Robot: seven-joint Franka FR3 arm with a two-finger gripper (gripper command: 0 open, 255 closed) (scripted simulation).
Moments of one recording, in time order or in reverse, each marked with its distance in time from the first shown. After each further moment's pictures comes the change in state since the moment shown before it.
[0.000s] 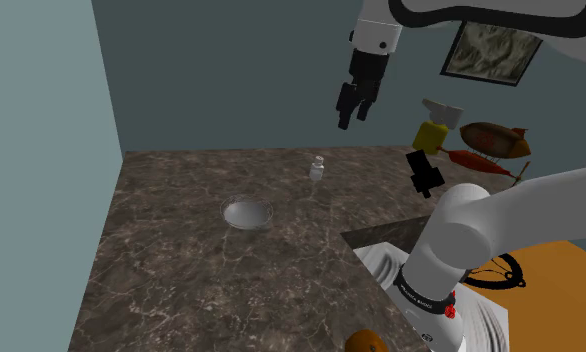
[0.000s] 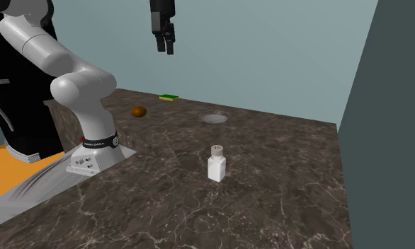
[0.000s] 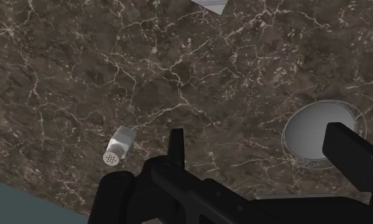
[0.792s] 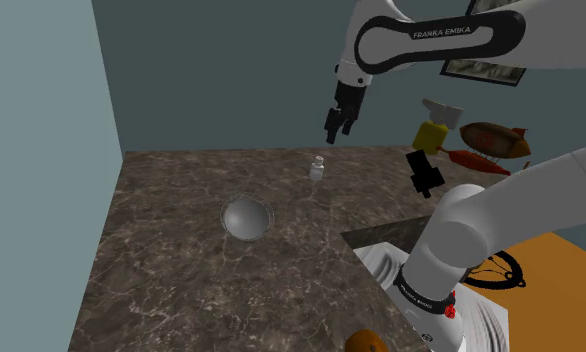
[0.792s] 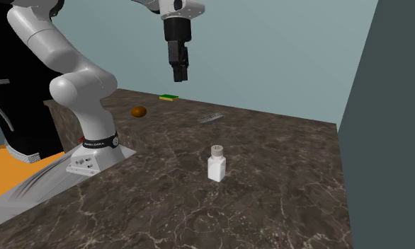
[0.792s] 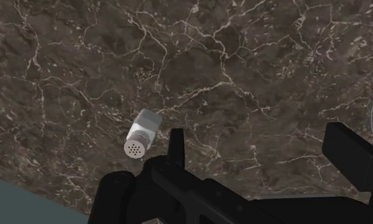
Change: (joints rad) arm -0.045 0.170 -0.153 -0.103 -0.098 0.306 -0.157
